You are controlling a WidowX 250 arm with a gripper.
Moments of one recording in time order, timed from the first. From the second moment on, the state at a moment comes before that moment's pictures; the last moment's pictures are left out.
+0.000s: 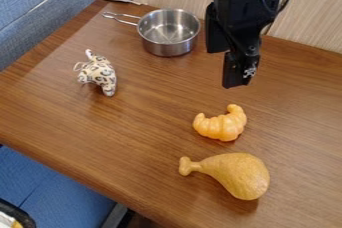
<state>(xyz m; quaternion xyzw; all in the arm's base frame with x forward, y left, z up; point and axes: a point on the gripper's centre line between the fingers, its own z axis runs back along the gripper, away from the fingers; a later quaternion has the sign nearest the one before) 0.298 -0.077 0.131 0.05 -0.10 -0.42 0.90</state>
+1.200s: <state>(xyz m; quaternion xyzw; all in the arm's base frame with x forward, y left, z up) 0.208 -0.065 0.080 -0.03 -0.04 -0.67 0.74</state>
